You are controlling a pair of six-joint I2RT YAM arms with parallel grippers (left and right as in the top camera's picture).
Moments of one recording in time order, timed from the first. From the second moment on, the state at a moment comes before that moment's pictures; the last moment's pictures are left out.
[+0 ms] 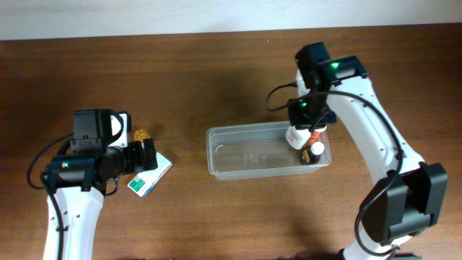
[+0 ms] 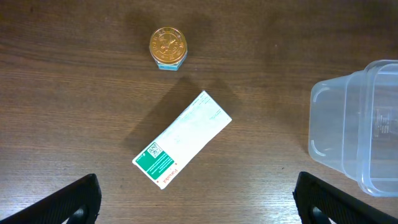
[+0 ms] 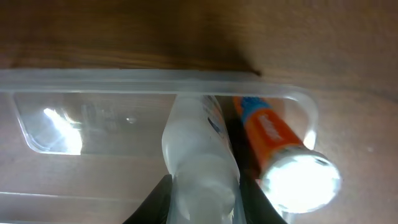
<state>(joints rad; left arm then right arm) 0.04 1.20 1.09 -1.03 0.08 -0.09 0.24 1.84 1.66 -1.32 -0.04 0.19</state>
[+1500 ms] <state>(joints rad) 0.04 1.20 1.09 -1.03 0.08 -0.09 0.29 1.87 1.66 -1.29 0.10 0.16</state>
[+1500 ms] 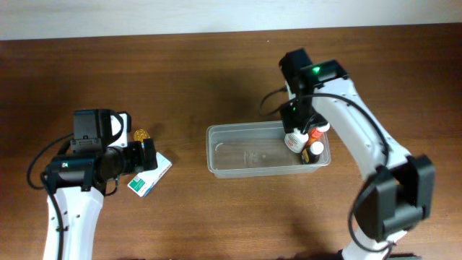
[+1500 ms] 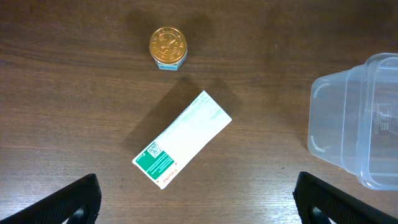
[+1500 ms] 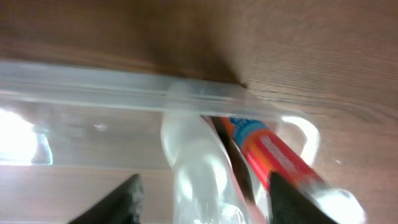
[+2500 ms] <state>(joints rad) -0.03 1.79 1.09 -1.02 0.05 0.01 -0.22 1.57 1.72 -1.43 -0.10 0.17</state>
